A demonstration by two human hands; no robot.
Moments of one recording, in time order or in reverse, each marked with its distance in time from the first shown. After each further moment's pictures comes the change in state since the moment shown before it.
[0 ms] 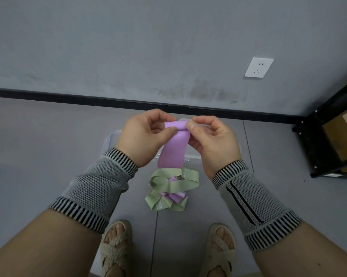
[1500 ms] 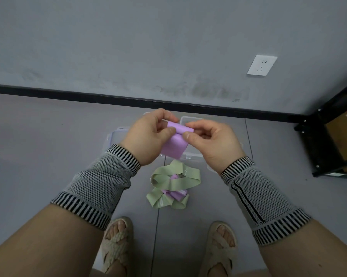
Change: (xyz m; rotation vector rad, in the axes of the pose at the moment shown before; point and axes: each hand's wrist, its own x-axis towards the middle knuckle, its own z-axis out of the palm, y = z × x) left_hand 0.003 -0.012 -0.003 0.137 -0.109 -0.018; right_hand 0.008 0.003 -0.010 -0.490 -0.208 -0.146
